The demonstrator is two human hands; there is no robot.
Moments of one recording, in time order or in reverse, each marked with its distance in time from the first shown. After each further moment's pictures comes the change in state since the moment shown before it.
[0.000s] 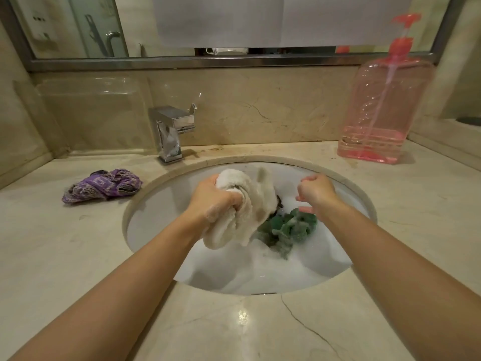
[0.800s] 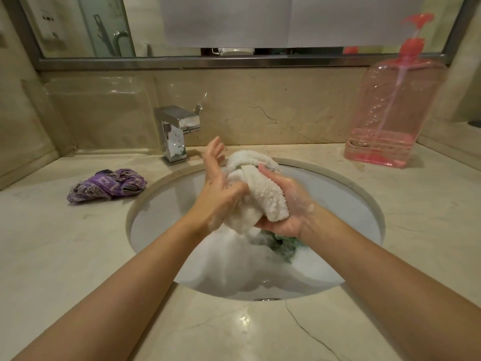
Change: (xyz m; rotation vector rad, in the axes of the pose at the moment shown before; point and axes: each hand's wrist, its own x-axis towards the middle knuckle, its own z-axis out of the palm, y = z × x) left_hand 0.000 0.002 0.000 0.050 0.002 0.427; right_hand -0.047 -0.007 0.038 0.644 -0.881 0.150
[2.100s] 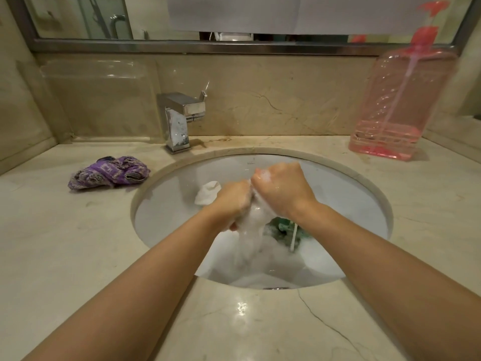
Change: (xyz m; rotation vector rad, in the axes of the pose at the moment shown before) left_hand -0.002 0.002 0.018 0.367 -0.170 -0.646; right_hand 0.014 0.003 0.004 -1.918 0.483 -0.689
